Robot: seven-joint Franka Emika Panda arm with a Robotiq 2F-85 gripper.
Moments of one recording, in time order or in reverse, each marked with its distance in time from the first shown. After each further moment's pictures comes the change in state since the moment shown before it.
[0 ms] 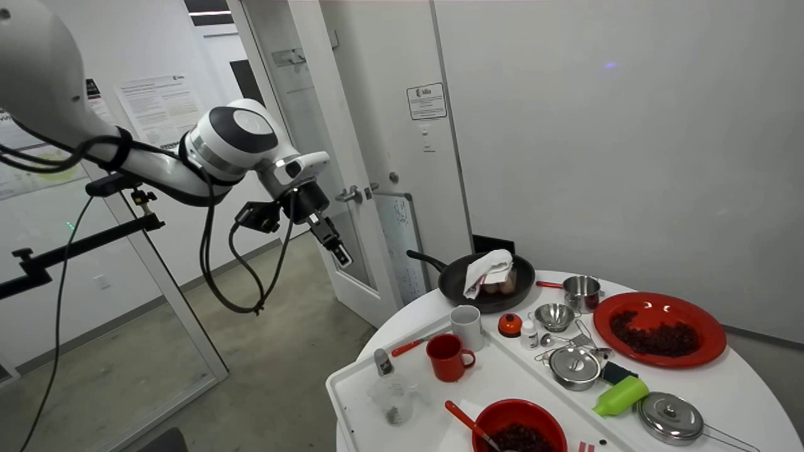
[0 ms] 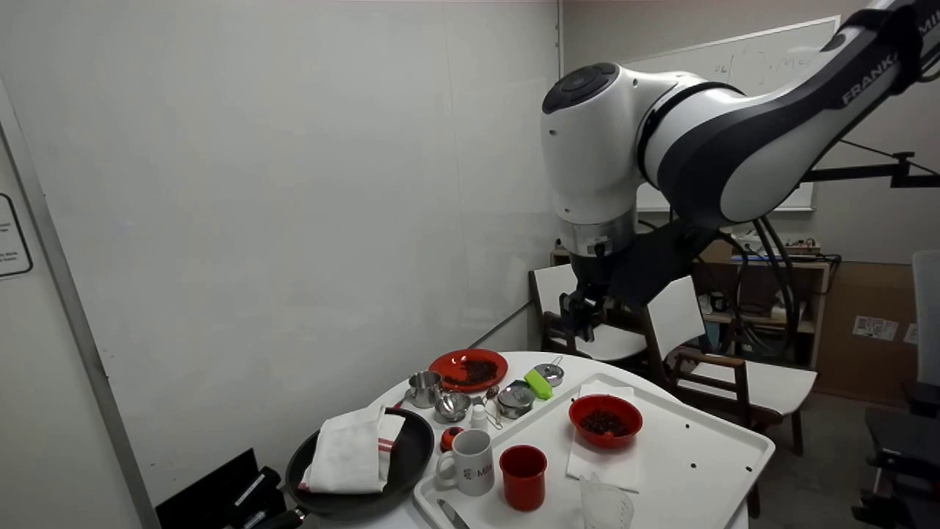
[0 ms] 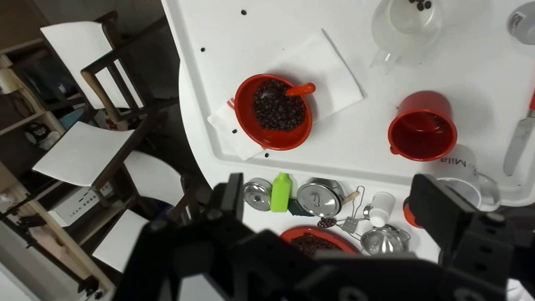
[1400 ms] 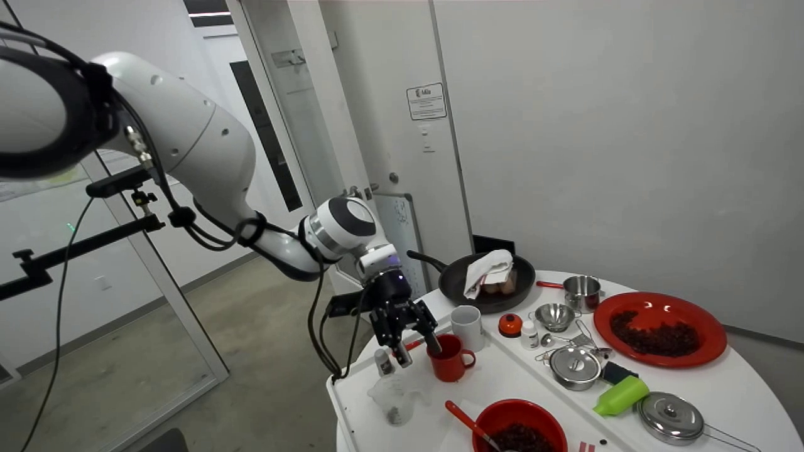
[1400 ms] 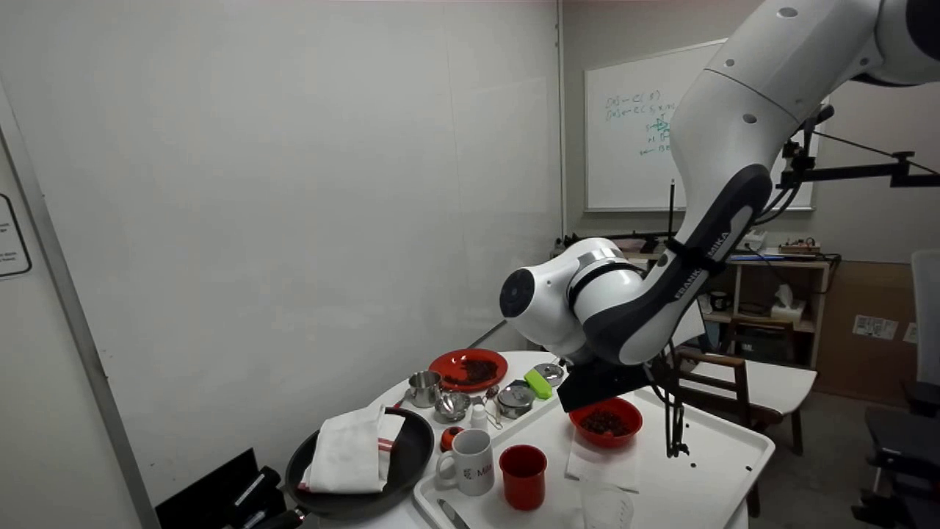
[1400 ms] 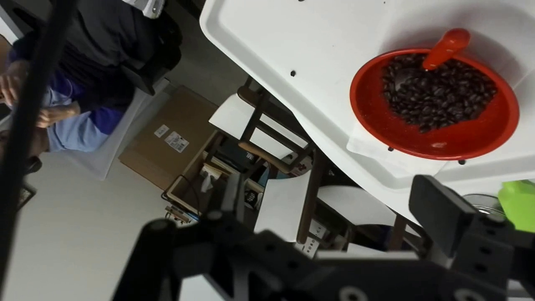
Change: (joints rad) arm 0.058 0.538 -0.225 0.306 -0.150 -0.170 0.729
